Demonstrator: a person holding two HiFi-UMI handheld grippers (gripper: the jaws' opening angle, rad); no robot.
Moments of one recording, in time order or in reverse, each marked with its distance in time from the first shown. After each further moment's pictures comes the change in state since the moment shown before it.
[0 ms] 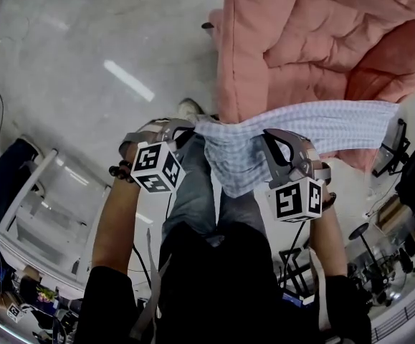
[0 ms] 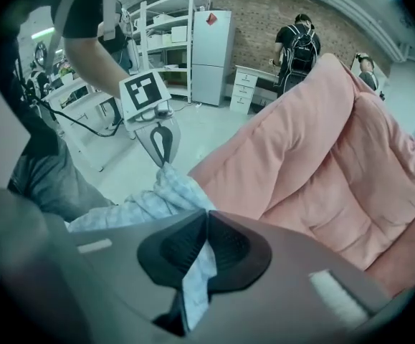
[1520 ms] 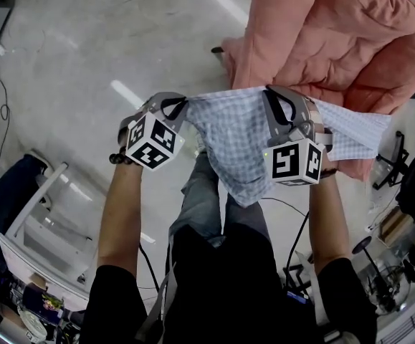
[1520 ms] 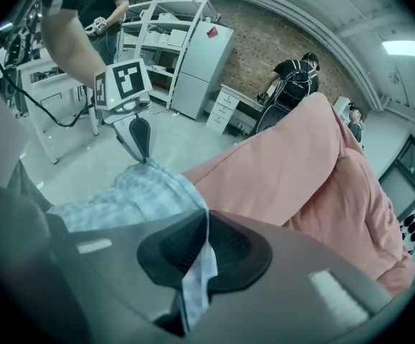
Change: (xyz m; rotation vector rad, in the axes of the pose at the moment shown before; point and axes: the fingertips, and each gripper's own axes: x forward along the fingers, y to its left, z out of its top) left arm -0.080 0.138 -0.010 -0.254 -0.064 0.301; right arm 0.027 -0.115 0.103 -0.120 -0.108 -0.292
